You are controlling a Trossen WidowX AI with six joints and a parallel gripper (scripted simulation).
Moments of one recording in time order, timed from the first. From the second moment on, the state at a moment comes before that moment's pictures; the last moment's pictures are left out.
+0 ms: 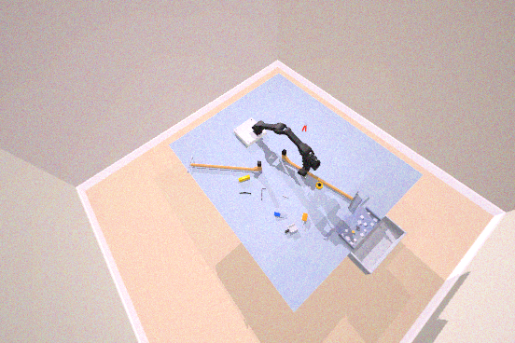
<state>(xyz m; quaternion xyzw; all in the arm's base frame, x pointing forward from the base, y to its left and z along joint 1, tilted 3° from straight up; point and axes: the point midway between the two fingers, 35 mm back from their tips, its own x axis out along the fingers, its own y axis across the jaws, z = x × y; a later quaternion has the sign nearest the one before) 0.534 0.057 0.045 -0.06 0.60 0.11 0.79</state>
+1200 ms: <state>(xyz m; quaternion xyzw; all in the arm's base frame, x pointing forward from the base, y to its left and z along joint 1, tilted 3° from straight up) 0.528 0.042 0.113 -0.06 0.58 0.10 0.80</state>
